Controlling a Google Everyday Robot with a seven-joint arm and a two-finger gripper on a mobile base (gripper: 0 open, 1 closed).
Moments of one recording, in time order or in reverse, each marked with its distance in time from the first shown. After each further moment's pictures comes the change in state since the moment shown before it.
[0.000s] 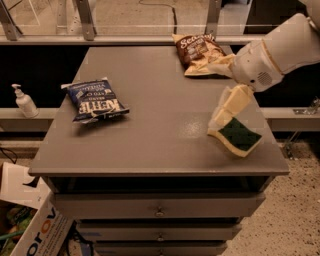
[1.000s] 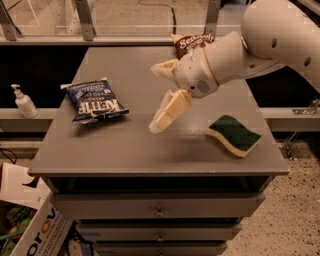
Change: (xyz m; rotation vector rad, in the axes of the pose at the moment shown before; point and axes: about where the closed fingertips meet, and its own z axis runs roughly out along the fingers) arm -0.104 0.020 0.086 -0.101 -0.275 -0.071
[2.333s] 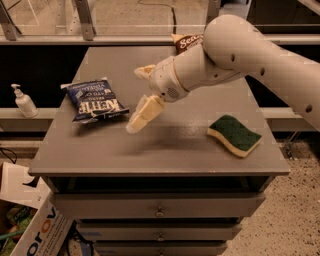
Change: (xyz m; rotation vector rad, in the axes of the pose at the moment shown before) arm 0.006 -0.032 0.060 0.073 0.031 -0.027
